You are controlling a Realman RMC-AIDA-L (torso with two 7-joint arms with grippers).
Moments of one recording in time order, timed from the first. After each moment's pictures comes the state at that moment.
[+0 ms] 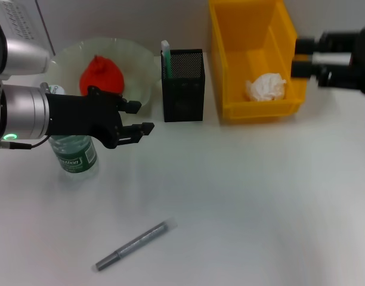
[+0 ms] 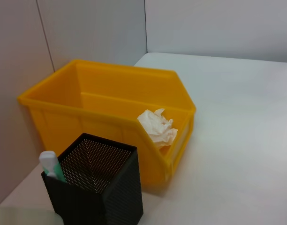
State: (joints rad) left arm -0.52 -2.07 1.25 1.15 2.02 1.27 -1.75; right arm 0.43 2.05 -0.63 -1.29 -1.74 -1.89 1.86
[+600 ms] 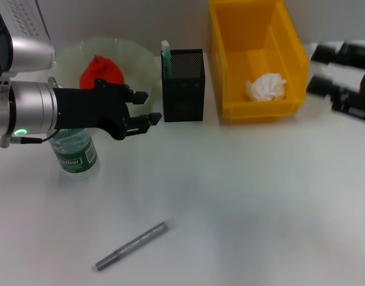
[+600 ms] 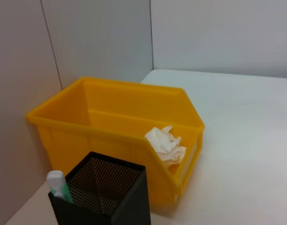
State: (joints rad) left arm -0.53 -2.07 1.26 1.08 1.94 1.21 -1.69; right arm 0.39 2.00 -0.59 -0.79 -1.60 -1.93 1.25
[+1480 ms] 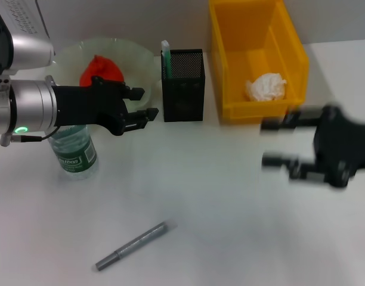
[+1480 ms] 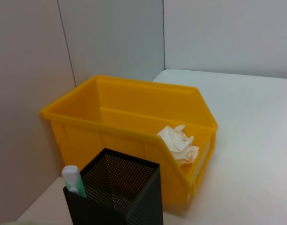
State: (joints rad) left arm -0.54 -2.07 1.26 1.06 1.94 1.17 -1.69; right arm 0.39 2.07 -0.67 -0.88 -1.77 -1.97 1.19
